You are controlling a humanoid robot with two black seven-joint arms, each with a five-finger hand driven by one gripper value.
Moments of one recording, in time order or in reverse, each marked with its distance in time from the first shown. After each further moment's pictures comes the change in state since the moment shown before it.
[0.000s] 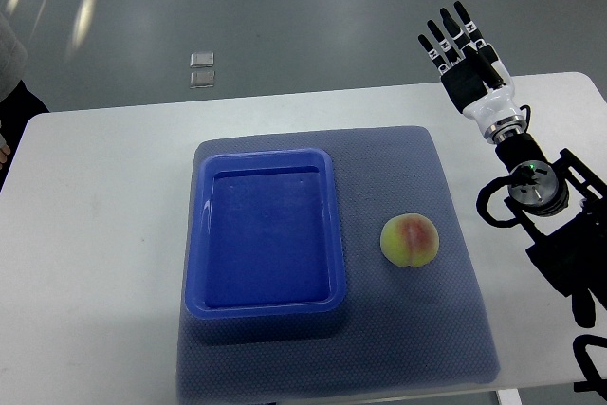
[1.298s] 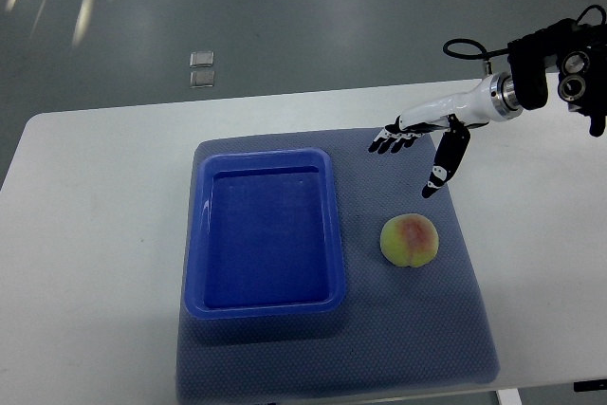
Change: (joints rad) left arm -0.008 0.000 0.001 -0.026 0.008 -0.016 -0.002; right arm 0.726 -0.522 -1.159 0.316 -0.841 0.337 -0.241
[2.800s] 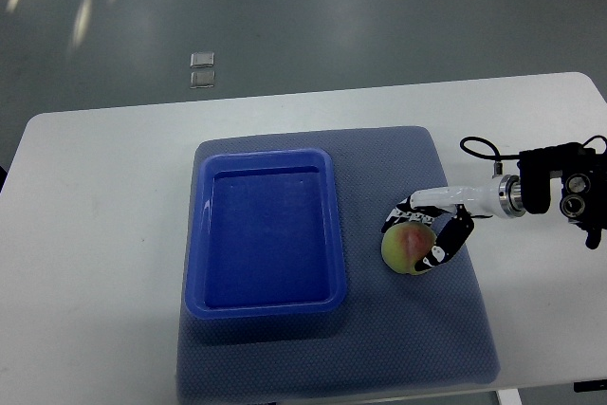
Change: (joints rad) left arm 0.000 0.000 0.000 0.004 0.001 0.002 0.001; right arm -0.384 -0.043 0.117 0.116 -0.086 -0.221 0.013
